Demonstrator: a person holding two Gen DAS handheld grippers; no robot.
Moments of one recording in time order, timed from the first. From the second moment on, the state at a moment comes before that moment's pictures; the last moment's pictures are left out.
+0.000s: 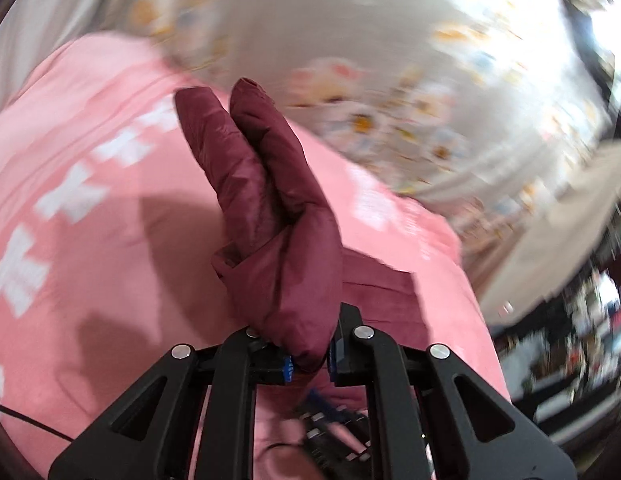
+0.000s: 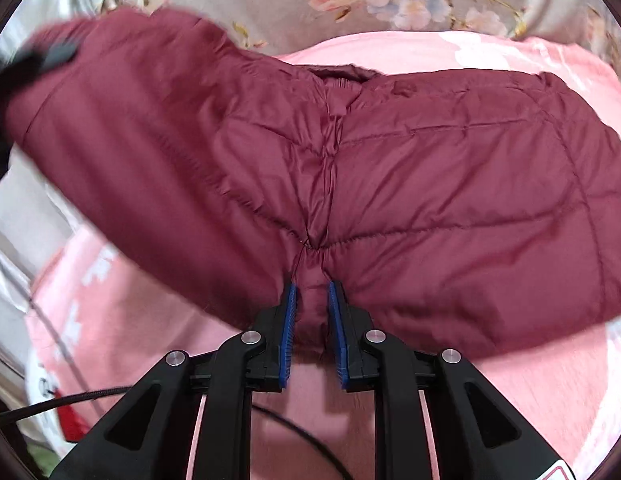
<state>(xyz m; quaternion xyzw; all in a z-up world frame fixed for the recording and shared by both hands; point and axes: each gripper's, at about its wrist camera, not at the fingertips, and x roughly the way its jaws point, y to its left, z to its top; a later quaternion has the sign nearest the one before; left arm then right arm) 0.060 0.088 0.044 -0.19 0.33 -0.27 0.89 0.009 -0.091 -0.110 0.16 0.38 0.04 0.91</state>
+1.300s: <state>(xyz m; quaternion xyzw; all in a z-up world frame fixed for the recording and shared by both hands) -0.015 -0.031 0.035 -0.10 0.29 -0.17 0.94 -0.092 -0.281 -0.041 0.21 0.21 -0.10 0.95</state>
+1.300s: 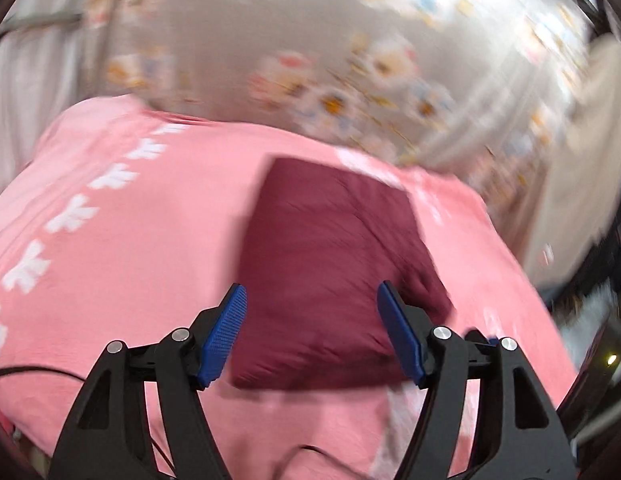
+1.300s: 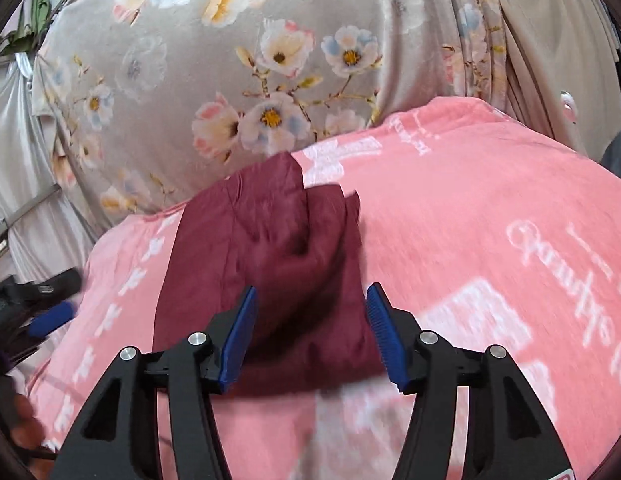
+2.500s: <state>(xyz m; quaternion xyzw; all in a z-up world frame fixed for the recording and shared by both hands) 0.112 -0.152 -0.062 0.02 0.38 -0.16 0.91 -0.047 -0.297 -0.112 0.14 0.36 -0.16 0.91</state>
